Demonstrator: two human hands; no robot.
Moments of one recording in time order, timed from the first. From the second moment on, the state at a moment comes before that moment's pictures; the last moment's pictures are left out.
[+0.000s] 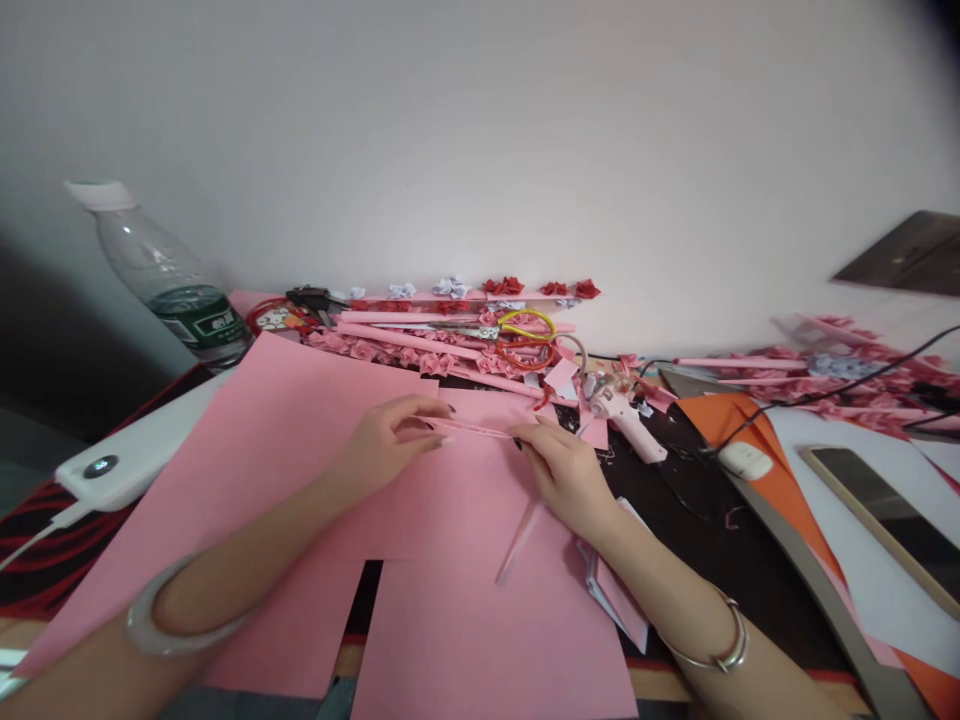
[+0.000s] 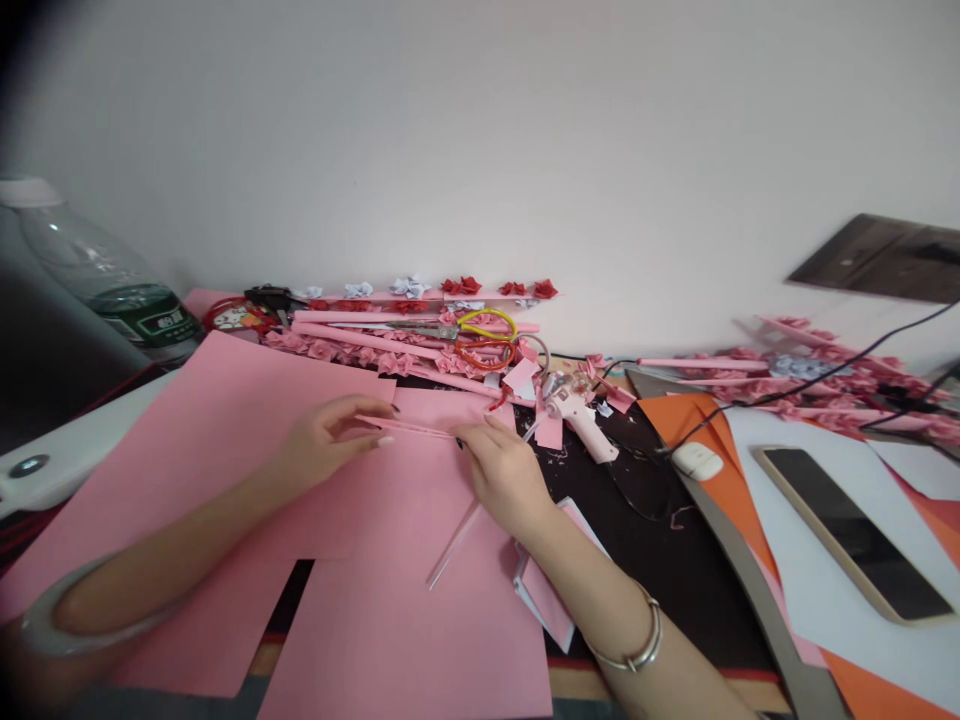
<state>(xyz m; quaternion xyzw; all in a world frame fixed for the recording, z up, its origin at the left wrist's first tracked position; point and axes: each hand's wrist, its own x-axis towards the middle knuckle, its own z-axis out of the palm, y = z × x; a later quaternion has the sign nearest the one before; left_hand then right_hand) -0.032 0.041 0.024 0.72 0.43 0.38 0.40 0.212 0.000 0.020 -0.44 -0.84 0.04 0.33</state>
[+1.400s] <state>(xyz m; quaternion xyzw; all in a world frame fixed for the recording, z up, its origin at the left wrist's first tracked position) -0.034 0.039 0.027 0.83 0.28 0.37 0.30 0.212 -0.002 0.024 -0.41 -0.87 0.06 0.26</state>
